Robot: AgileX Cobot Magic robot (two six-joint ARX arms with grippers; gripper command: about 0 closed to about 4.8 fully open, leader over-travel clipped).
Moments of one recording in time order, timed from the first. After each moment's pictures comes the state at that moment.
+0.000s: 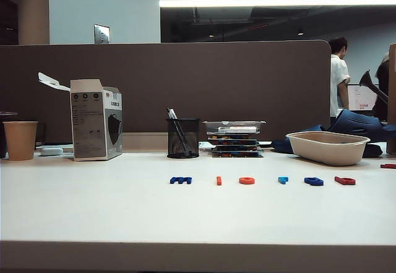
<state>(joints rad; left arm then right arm) 0.01 0.00 0.00 0.12 0.07 -0.02 -0.18 0.04 0.01 -0.04 -0.24 0.00</state>
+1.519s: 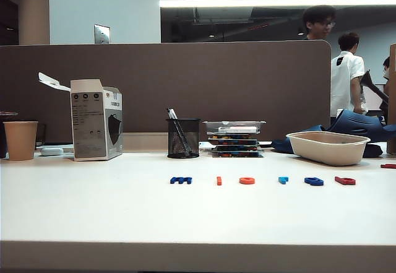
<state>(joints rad) 0.01 0.23 0.69 -0.51 0.45 -0.08 -0.18 0.04 0.01 -0.04 -0.24 0.00</state>
